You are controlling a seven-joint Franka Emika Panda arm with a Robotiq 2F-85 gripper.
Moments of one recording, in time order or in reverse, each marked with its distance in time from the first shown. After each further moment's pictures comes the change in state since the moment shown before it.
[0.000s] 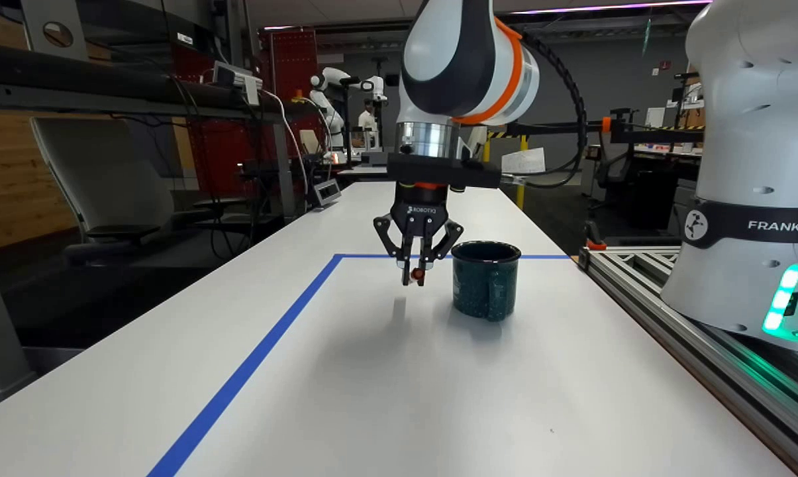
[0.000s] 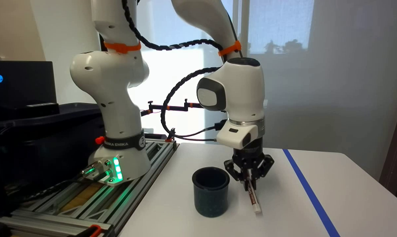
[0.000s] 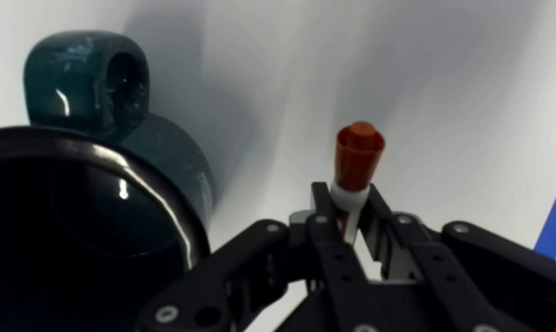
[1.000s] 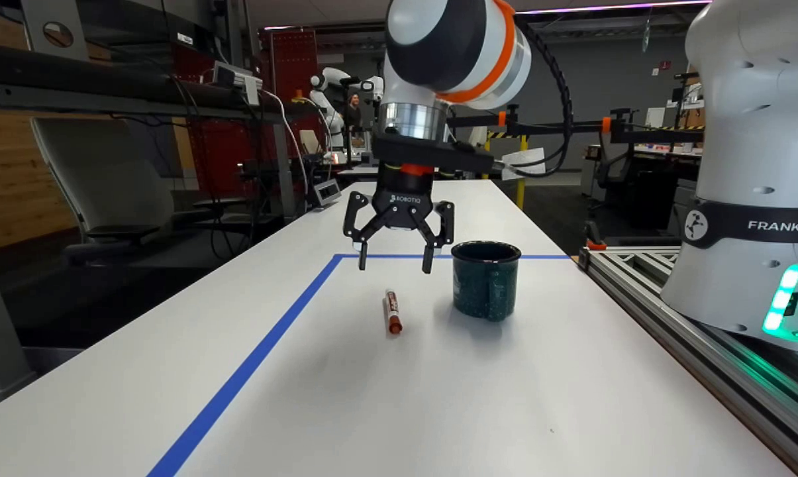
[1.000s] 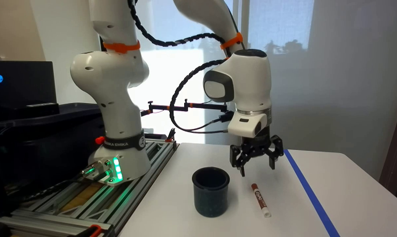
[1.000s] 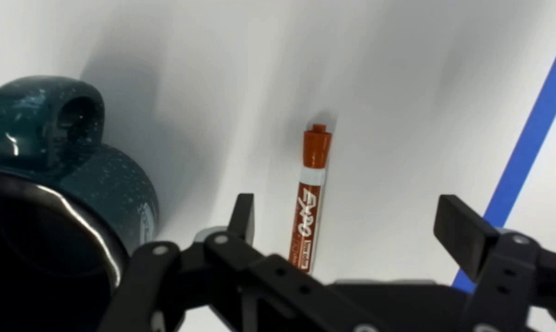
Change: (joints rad) arm 0.006 -0.047 0.057 0.035 0.034 -0.062 -0.056
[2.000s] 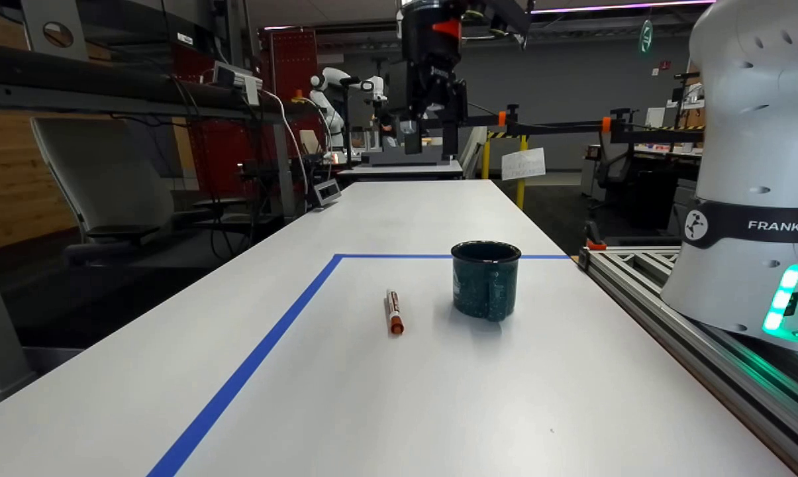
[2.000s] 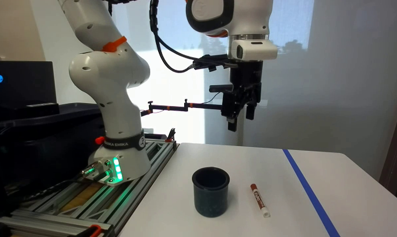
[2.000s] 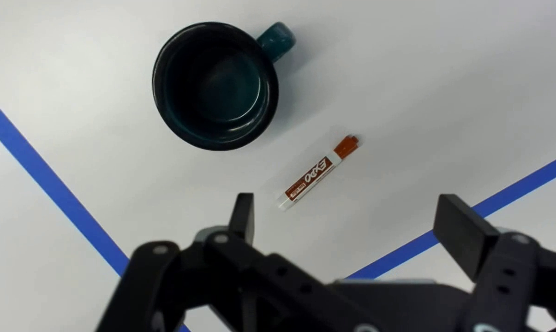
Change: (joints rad) arm -0.055 -0.519 -0.101 0.008 -0.506 -0.649 -0.346
